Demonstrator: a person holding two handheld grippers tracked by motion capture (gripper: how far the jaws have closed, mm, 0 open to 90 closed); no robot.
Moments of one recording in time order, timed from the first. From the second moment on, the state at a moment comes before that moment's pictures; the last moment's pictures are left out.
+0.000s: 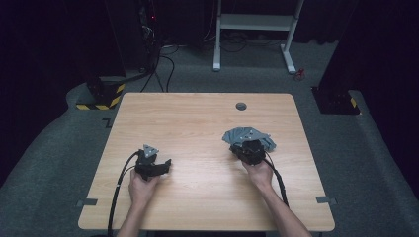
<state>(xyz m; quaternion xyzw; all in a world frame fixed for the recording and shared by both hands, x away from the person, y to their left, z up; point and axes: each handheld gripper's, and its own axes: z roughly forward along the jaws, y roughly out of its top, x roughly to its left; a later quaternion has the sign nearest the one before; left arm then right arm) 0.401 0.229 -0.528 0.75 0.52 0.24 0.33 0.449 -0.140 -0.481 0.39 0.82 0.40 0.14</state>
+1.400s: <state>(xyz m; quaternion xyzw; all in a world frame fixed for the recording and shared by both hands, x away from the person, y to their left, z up) 0.403 0.207 -0.505 0.73 0.53 0.19 0.39 0.381 -0.088 -0.495 0.30 0.86 0.41 0.08</state>
